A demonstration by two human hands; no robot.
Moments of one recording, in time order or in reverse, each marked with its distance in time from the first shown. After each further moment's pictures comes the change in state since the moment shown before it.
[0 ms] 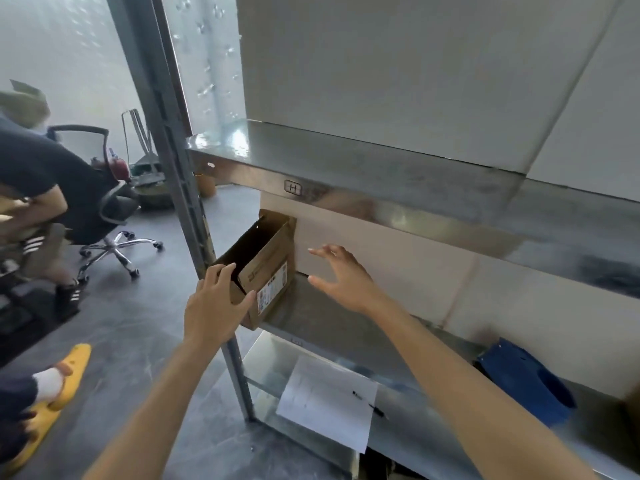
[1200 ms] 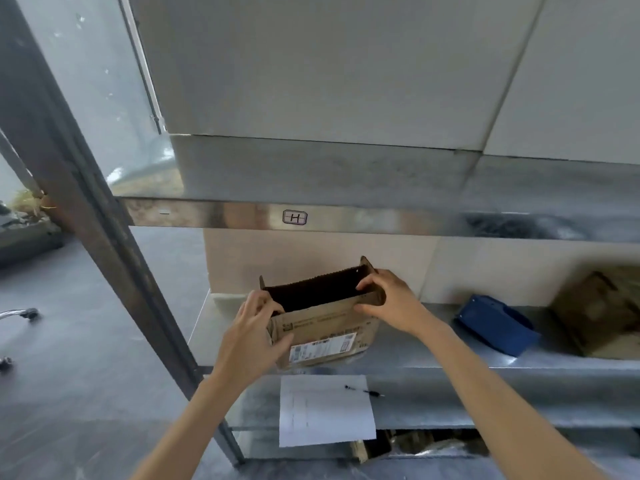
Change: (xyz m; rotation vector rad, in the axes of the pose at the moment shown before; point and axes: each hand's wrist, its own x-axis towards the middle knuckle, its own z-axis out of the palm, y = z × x) left_hand 0.078 -0.017 0.060 -0.294 -0.271 0.661; right_hand -0.034 0.036 0.008 0.112 0.185 0.497
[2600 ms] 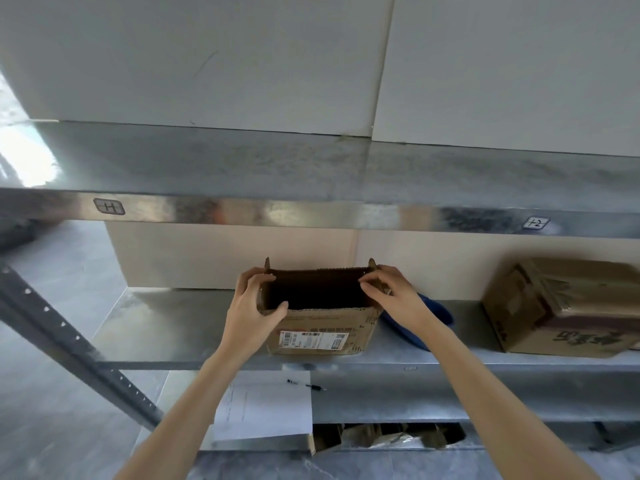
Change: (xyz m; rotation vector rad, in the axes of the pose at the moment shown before) left_hand 0.055 0.154 0.122 -0.419 0.090 -0.155; right_hand -0.056 0.158 -0.117 0.194 0.107 0.035
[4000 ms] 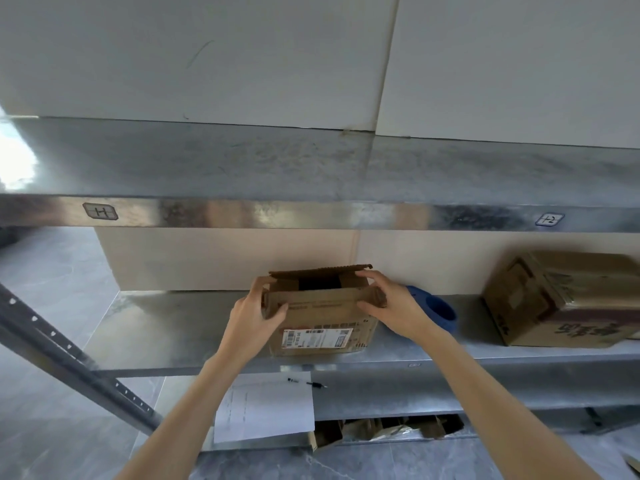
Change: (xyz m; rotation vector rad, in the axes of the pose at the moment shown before) left_hand 0.010 -0.019 0.001 0.089 -0.132 -0.039; right_hand -0.005 0.005 0.018 -0.051 -0.052 0.007
